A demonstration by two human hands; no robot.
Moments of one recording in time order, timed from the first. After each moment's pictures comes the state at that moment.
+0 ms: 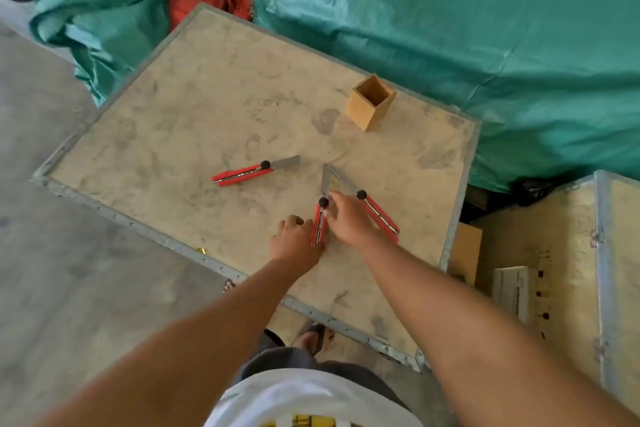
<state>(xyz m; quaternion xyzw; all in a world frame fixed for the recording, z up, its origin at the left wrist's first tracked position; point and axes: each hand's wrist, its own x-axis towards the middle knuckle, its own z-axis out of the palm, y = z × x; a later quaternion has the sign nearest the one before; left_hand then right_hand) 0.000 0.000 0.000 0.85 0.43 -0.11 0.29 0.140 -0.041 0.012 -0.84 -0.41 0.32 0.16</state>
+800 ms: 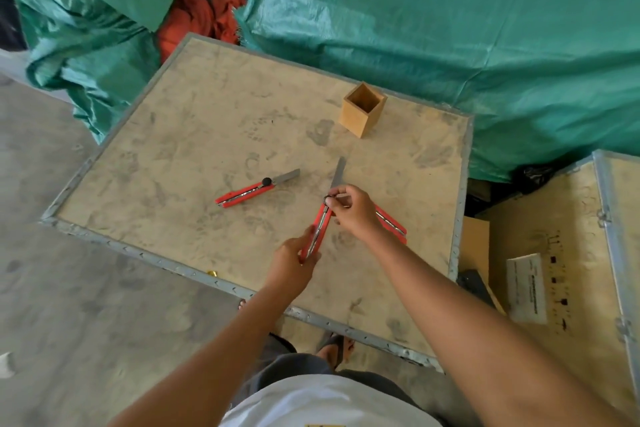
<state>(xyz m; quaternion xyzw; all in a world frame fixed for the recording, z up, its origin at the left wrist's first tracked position) -0.037 0.006 0.021 0.77 0.42 0.00 0.48 0.140 -0.028 0.033 -0.81 -0.21 0.36 0.42</state>
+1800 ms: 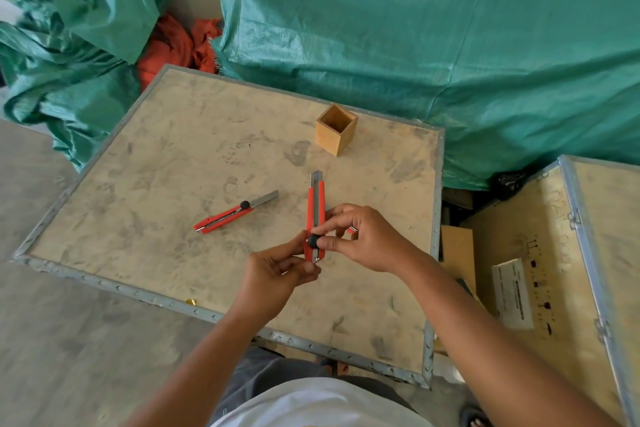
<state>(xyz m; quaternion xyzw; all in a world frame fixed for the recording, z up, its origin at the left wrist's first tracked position) -0.024 -0.008 0.131 0.55 0.35 0.14 0.74 0.158 -0.098 0.141 -0.73 -0.43 0.38 0.38</state>
